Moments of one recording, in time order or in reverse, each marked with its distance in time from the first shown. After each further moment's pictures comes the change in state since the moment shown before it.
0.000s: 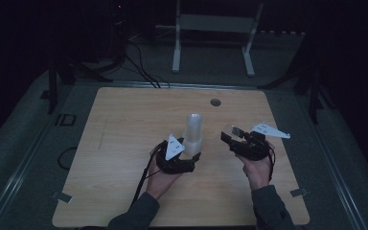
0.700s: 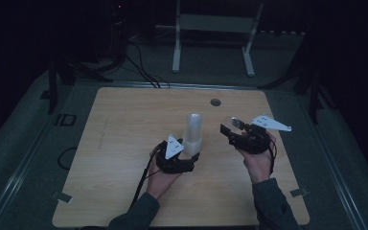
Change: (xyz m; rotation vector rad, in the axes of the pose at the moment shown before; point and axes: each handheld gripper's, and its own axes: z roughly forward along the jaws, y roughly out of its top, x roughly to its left) left arm 0.005 -0.009 0.007 0.026 0.007 -0.033; right arm 0.011 0.027 -0.003 -0.029 -0.014 -0.084
